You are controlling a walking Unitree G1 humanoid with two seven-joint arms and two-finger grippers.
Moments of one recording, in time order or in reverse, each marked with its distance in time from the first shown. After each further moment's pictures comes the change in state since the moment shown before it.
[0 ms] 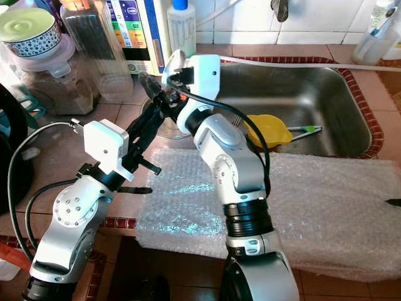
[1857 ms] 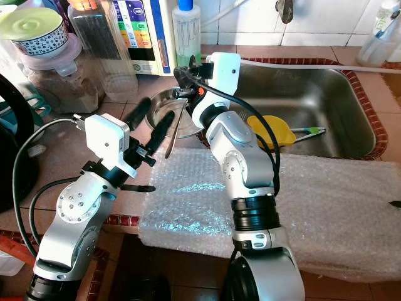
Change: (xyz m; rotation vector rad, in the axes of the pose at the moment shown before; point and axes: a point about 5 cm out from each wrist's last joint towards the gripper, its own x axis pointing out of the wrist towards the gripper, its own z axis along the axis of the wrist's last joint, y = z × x) left arm 0.005 0.001 0.002 -0.066 0.018 0.031; right arm -0.005 -0.024 0.004 0.001 -0.027 -0.150
